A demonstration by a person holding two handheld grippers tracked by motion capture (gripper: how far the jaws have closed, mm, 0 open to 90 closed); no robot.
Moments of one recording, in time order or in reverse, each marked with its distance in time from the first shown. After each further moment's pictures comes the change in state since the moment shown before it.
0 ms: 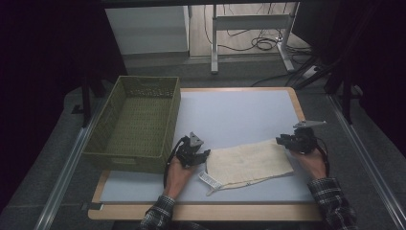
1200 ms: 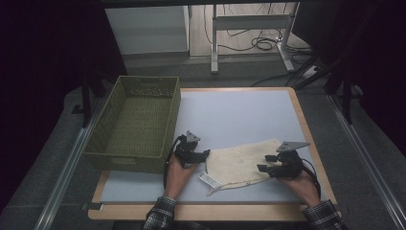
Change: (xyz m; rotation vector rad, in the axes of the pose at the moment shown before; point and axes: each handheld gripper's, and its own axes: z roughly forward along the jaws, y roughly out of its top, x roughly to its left) left arm 0.009 -0.001 0.003 0.021 -0.018 -0.075; right arm 0.092 -0.029 -0.007 0.059 0.205 -0.104
